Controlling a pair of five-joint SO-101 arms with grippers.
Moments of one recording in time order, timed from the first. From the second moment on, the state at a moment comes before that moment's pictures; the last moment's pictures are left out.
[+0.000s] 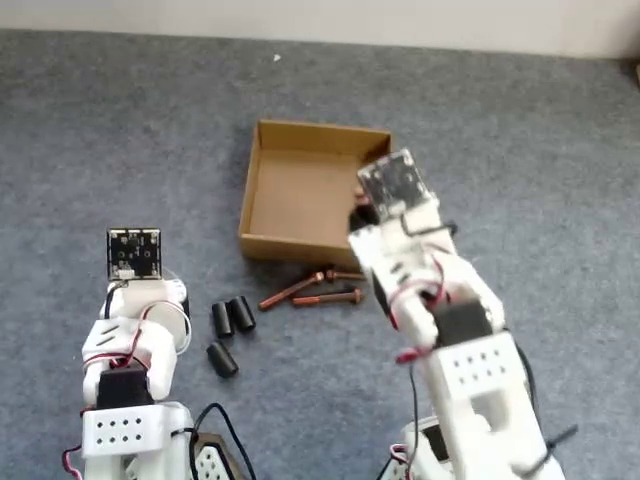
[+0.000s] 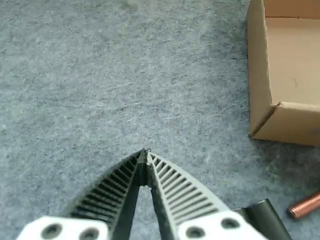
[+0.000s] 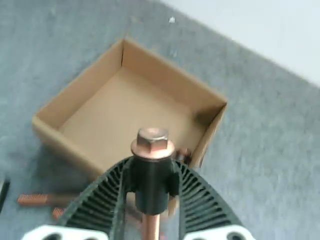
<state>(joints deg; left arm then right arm) -13.1 -84.9 89.2 42.8 0.0 -21.7 -49.4 49.5 37.7 17.9</state>
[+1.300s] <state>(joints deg) -27.1 -84.8 89.2 42.7 0.0 -45.2 -23.3 23.3 56.3 3.7</state>
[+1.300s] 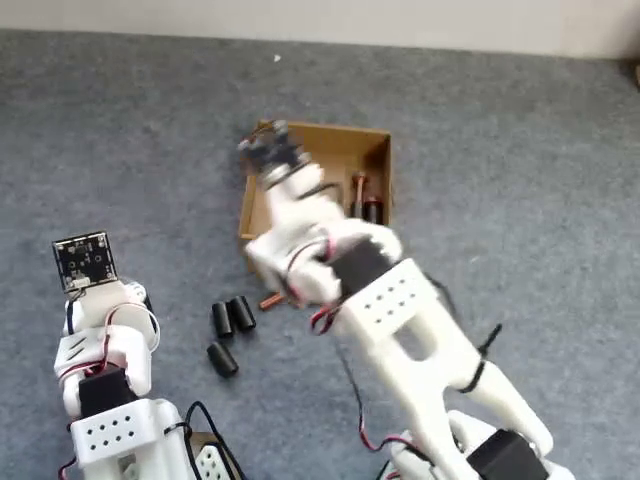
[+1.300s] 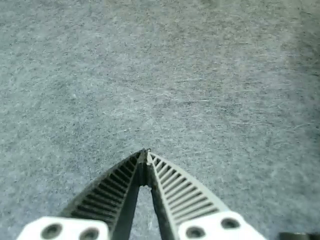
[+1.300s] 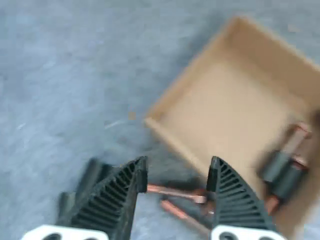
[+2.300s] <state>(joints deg) -27.1 -84.8 89.2 42.7 0.0 -56.8 16.0 11.9 55.3 -1.9</state>
